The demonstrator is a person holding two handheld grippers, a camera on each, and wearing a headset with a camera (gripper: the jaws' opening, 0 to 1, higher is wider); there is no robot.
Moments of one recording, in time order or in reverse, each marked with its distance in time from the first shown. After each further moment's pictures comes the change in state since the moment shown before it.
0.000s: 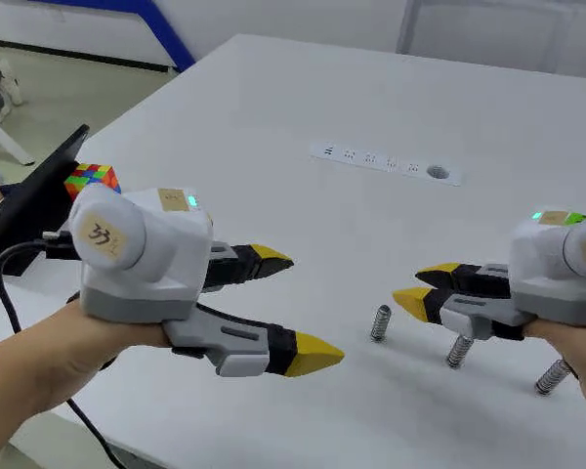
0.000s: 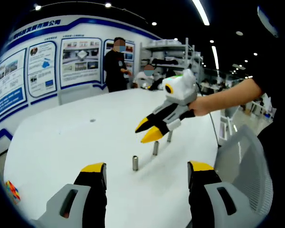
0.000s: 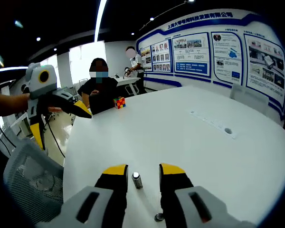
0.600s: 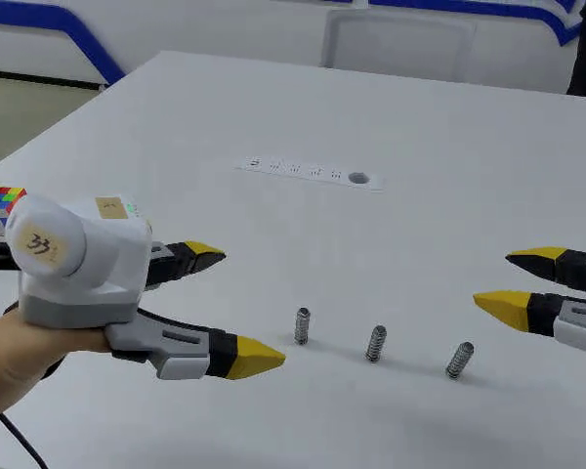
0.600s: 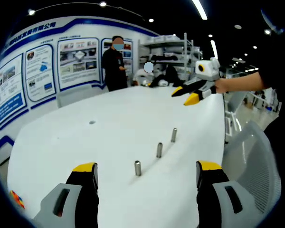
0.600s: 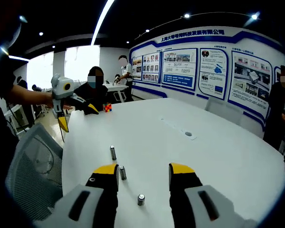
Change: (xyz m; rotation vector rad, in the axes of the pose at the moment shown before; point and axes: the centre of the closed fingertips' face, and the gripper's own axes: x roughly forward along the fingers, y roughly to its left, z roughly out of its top) left arm 0.020 0.003 0.003 0.064 0.029 0.035; right arm -0.153 -0.047 -0.017 -0.096 -0.043 -0.121
